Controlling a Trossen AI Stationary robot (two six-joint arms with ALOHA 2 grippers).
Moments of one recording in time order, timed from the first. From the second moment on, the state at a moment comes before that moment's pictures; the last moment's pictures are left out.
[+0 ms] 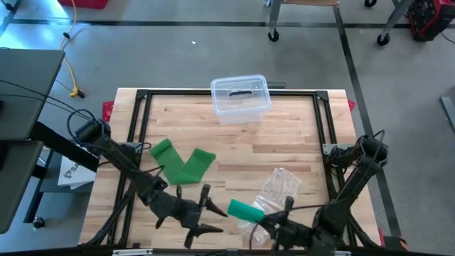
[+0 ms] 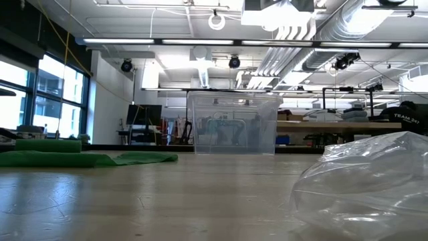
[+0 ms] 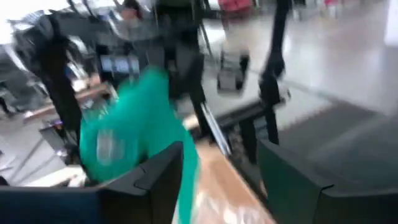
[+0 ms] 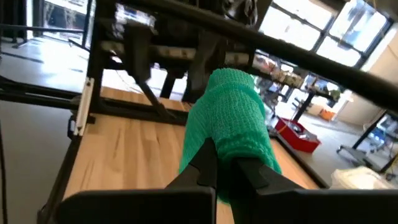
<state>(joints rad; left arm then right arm) -0.69 1.61 1.14 0.38 -0.43 0.24 0.95 1.78 1.41 0.04 1.26 -0.01</state>
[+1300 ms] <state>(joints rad) -0.67 1.86 1.14 0.71 -0.82 0.56 0.95 1.78 1.41 0.17 0.99 -0.06</state>
